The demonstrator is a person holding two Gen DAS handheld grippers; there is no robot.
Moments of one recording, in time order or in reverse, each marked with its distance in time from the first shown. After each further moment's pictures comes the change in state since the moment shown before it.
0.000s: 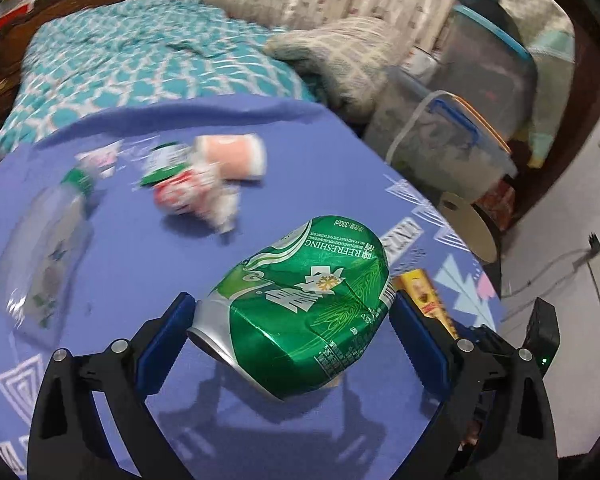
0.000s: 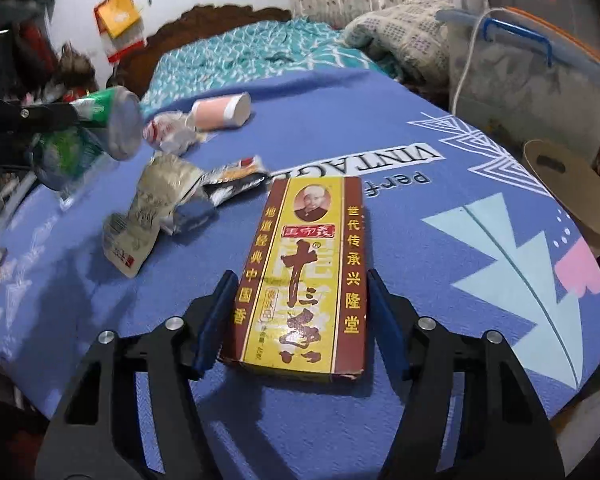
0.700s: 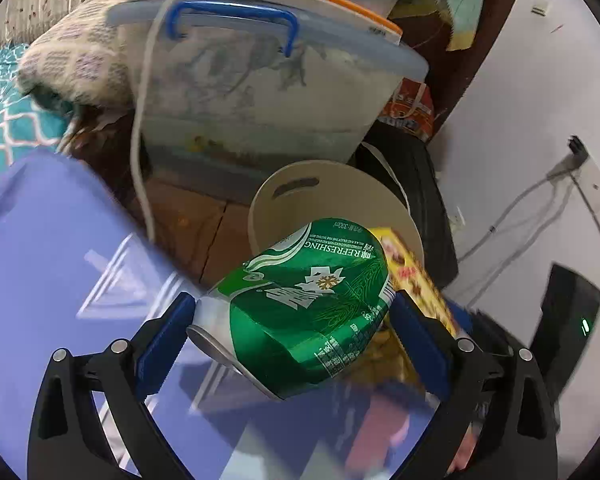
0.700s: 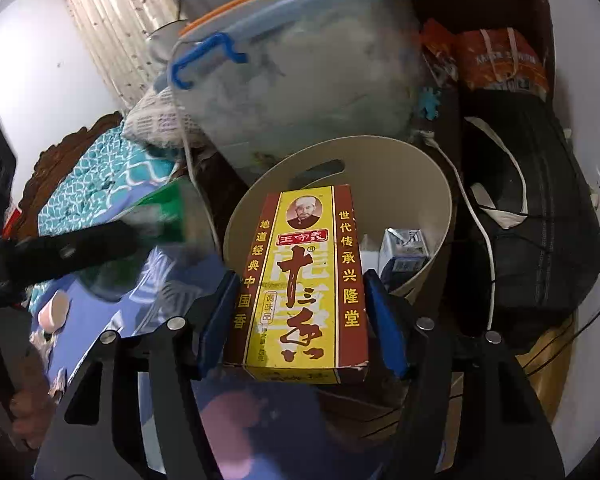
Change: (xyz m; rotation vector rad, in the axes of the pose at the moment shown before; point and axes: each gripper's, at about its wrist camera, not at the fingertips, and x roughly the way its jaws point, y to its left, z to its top) left arm 0.263 -0.326 0.103 0.412 0.203 -0.238; right arm -0.025 -0.304 0.046 0.564 -0.136 -0.243
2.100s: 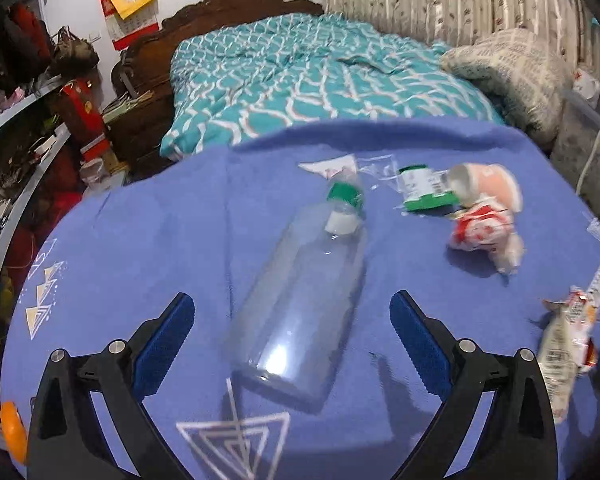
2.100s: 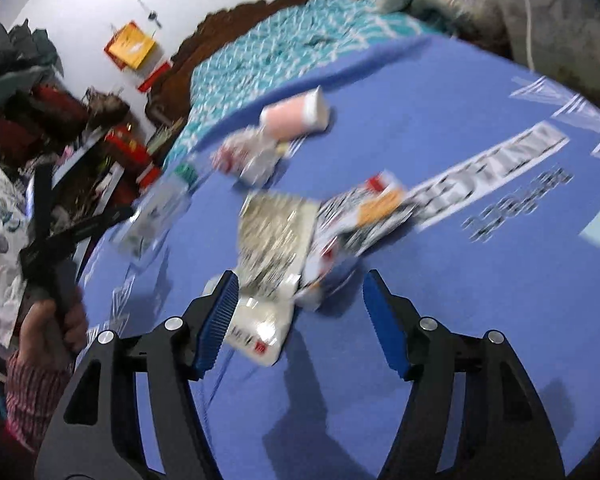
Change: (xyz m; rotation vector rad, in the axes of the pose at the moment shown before) left arm -0.341 0.319 -0.332 -0.568 -0.127 0.862; right arm -0.026 0.328 -0.223 -0.395 0.368 0.492
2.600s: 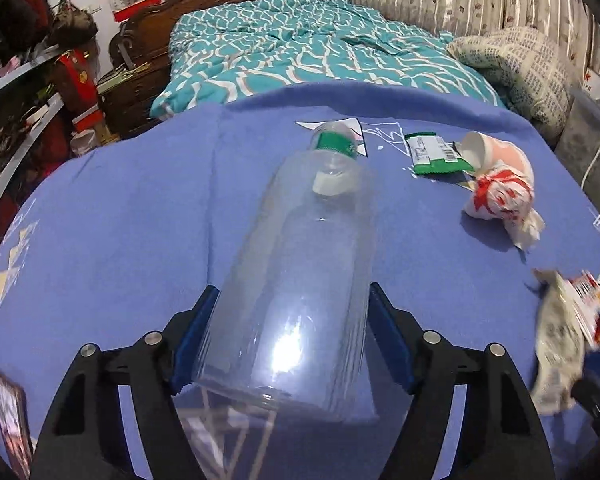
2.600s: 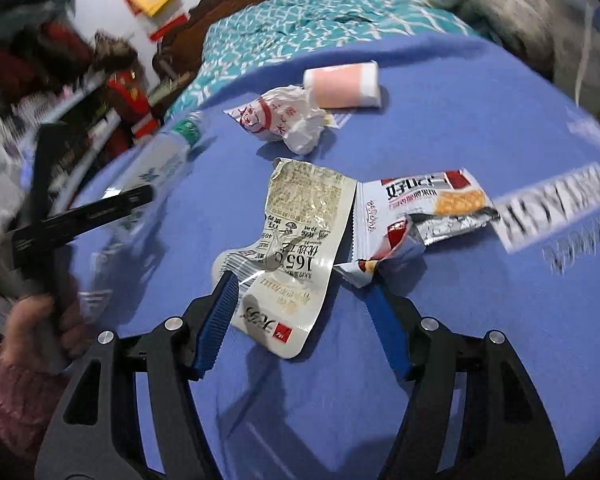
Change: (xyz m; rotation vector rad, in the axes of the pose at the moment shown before) left arm 0.025 -0.004 -0.036 -0.063 0.051 -0.053; right arm 0.050 0.052 0.017 -0.200 0.072 -0.091
